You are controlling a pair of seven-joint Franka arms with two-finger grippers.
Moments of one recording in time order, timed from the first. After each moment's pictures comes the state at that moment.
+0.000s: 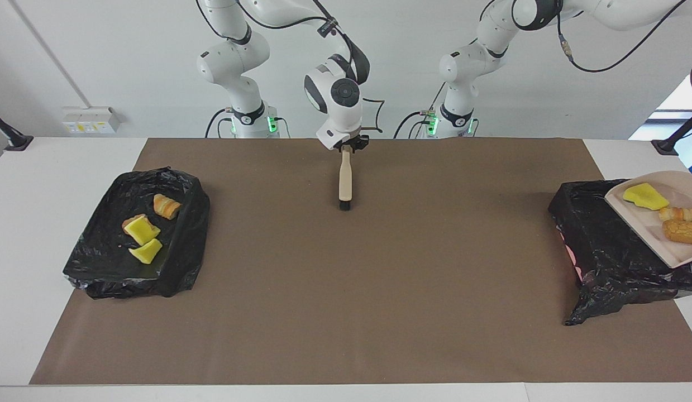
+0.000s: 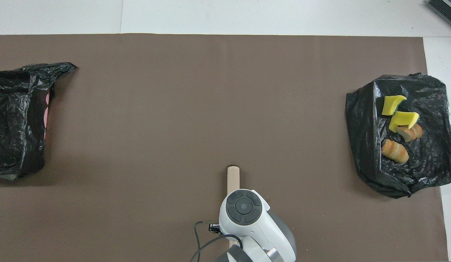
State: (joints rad) left arm 0.37 0.33 0.03 -1.35 0.58 1.92 1.74; right arm 0.70 0.04 0.10 -2.27 0.31 2.07 0.72
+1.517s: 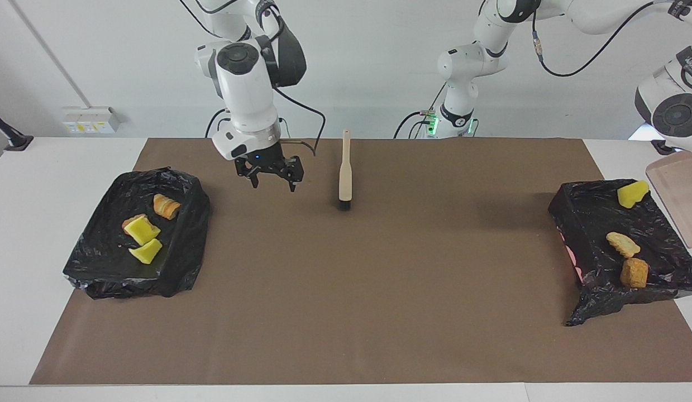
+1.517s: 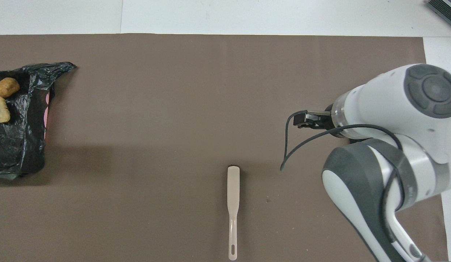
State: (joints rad) left arm 0.19 0.24 0.01 -1.50 1.13 1.82 1.58; right arm 0.17 0.01 0.09 -1.79 0.01 1.86 0.43
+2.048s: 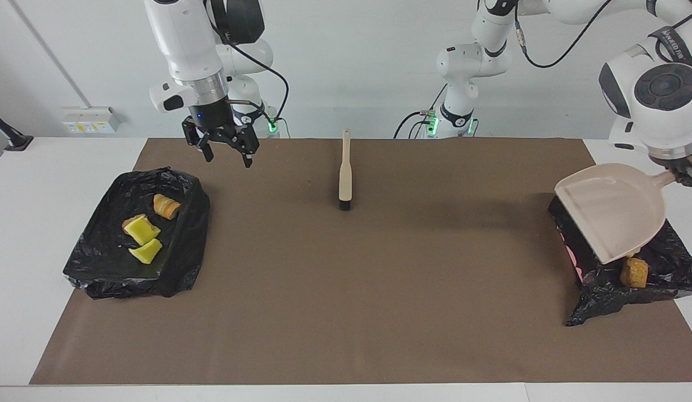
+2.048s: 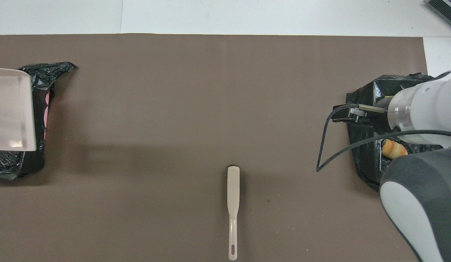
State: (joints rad) left arm 0.02 0.22 0.00 -1.47 0.70 1.60 1.40; right arm 0.14 -0.10 0.02 -1.77 0.01 1.81 0.42
